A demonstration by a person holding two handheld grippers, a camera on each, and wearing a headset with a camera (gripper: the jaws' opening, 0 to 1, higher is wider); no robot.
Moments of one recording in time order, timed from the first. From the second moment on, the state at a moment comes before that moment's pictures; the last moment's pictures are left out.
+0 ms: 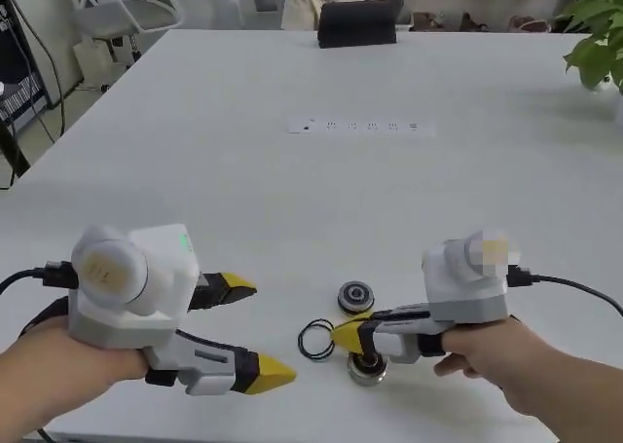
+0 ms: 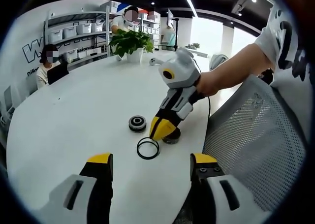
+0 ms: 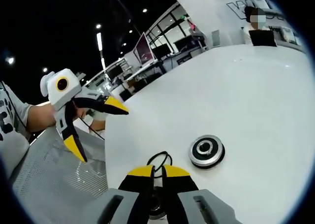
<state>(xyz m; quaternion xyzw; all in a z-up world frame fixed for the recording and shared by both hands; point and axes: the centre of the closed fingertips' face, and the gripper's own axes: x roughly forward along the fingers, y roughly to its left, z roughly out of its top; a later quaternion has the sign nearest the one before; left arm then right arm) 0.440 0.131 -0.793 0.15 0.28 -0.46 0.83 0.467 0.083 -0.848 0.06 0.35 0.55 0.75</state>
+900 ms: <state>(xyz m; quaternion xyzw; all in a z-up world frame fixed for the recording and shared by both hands) 0.450 0.131 -0.791 0.15 0.28 -0.46 0.83 0.477 0.062 -0.831 0.04 0.31 0.54 0.78</state>
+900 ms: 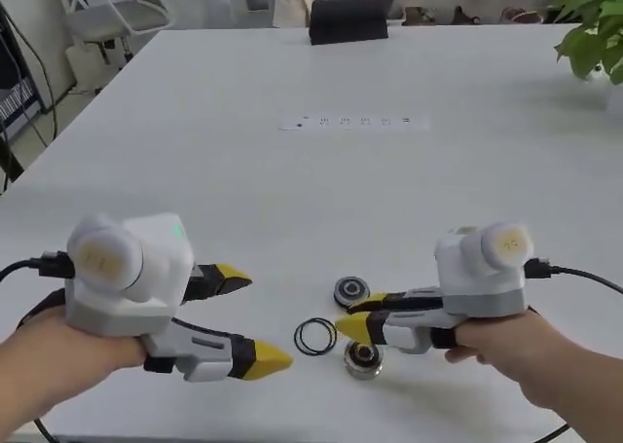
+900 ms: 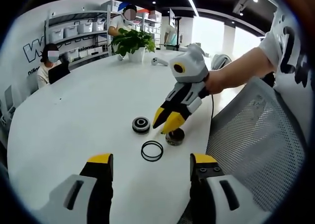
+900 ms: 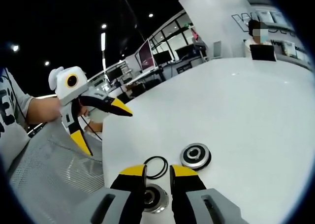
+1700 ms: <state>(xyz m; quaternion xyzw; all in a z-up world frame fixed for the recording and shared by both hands) 0.478 0.117 -0.798 0.15 0.29 -0.46 0.83 0.503 0.025 -0.831 0.02 0.28 0.51 0.82</state>
